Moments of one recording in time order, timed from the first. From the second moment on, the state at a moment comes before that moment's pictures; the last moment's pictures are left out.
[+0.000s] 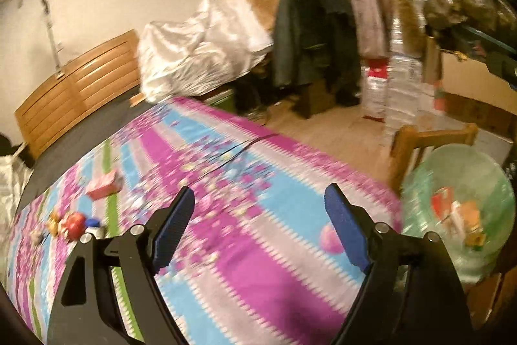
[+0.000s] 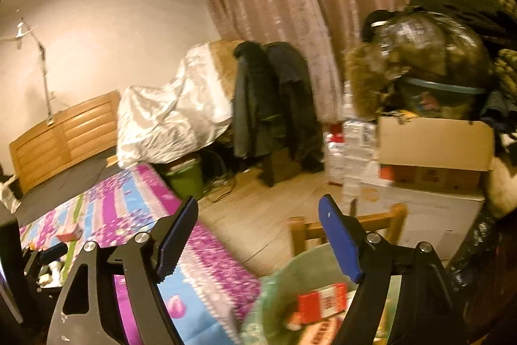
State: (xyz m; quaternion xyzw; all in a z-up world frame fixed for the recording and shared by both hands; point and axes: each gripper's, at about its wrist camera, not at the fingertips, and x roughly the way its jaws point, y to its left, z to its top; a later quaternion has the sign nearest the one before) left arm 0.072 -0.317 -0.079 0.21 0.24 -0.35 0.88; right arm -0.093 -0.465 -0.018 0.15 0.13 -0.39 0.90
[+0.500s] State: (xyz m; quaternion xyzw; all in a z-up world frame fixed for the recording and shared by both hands) left arm 0.139 -0.156 -0.132 0.14 0.34 -0.21 0.91; right arm 0.072 -0.349 -0.046 0.09 0.24 -0.23 0.94
